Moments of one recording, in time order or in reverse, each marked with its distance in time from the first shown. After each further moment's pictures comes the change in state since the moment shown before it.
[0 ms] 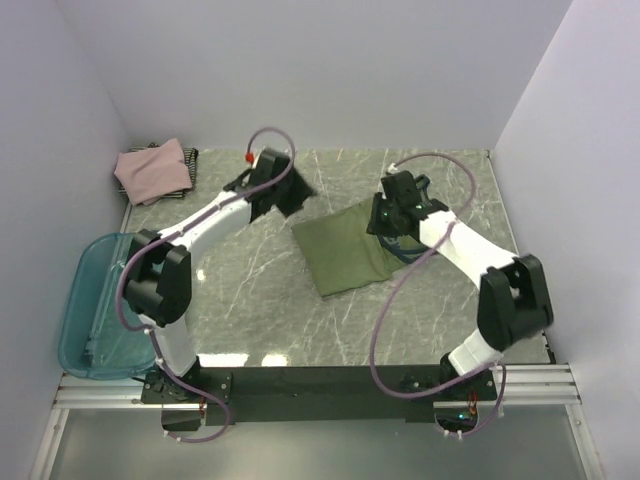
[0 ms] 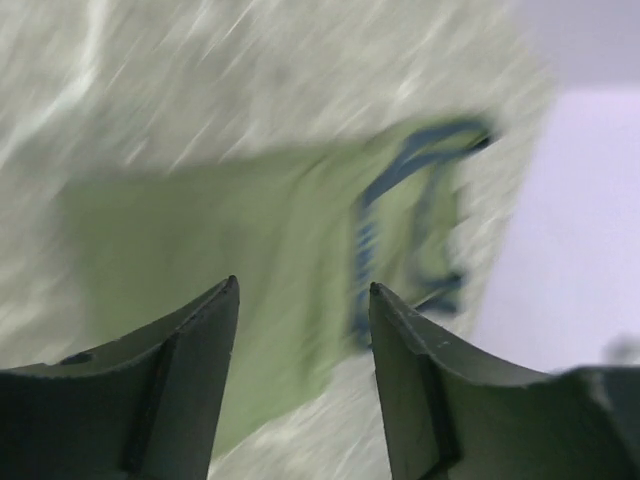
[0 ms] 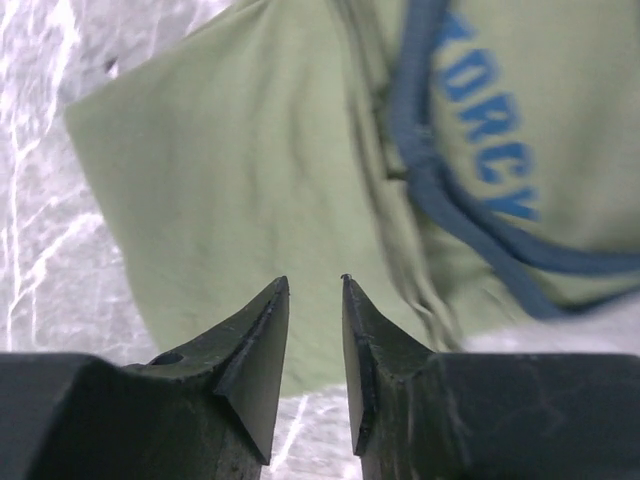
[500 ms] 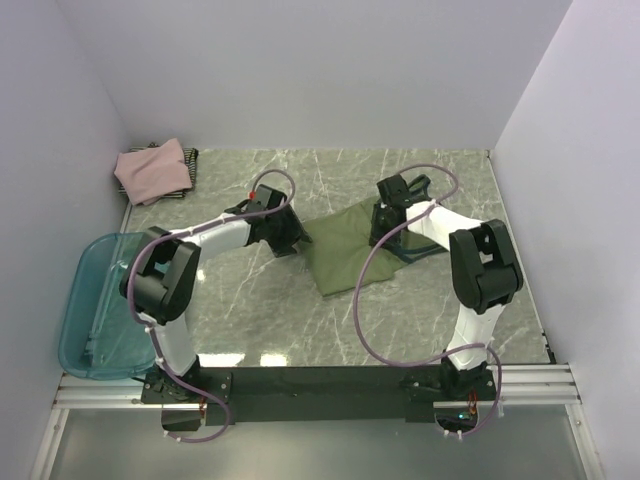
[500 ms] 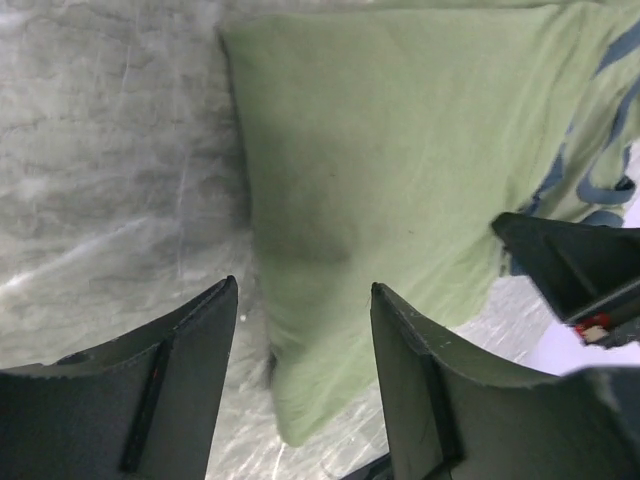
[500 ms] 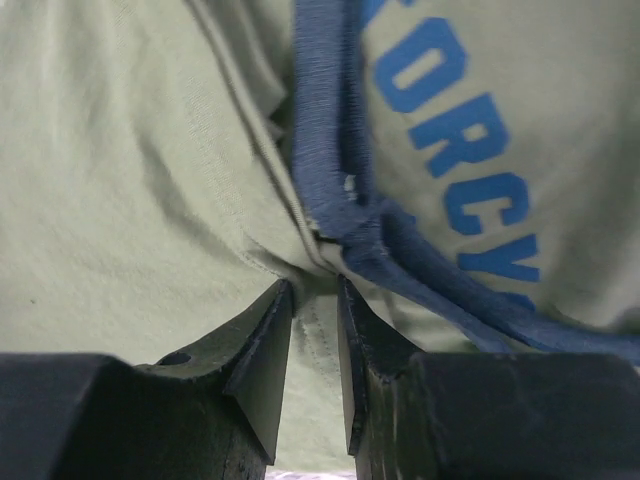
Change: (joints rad) left arm 0.020 -0.030 -0.382 0.071 0.207 0.087; right arm -0.055 0.322 0.091 0.005 -0.072 -0.009
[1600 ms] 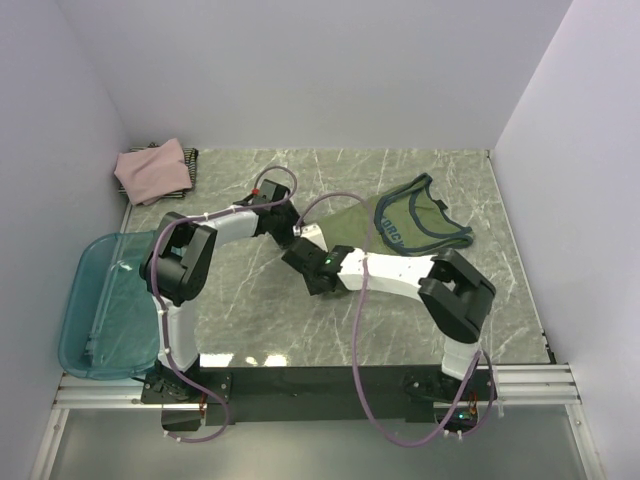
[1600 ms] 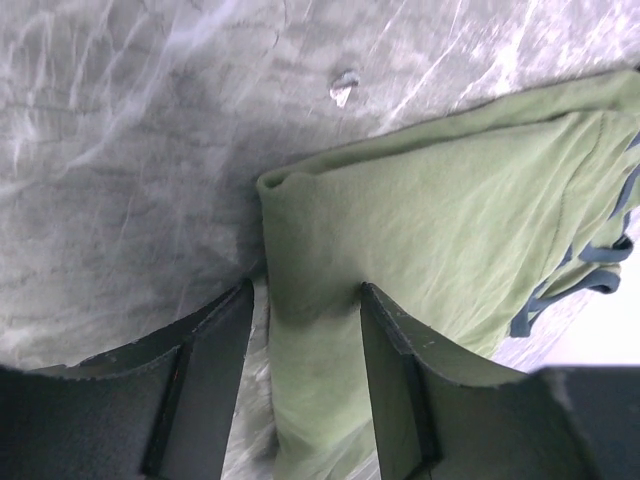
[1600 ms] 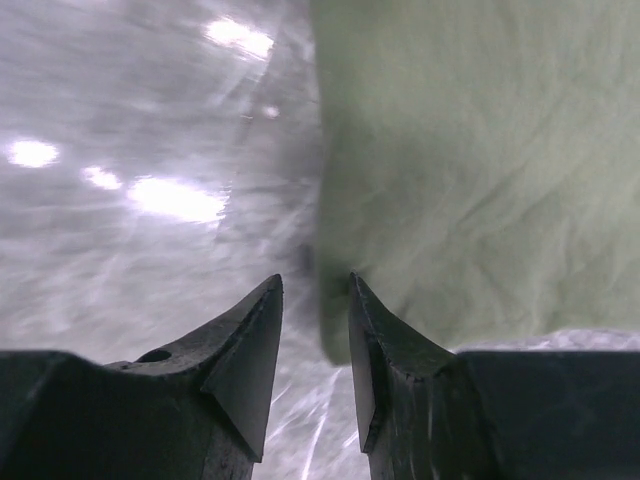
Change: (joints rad) left arm 0.032 0.185 0.122 0.034 -0.010 -0.028; right arm 0.663 -0.049 -0.010 -0.063 0.417 0.043
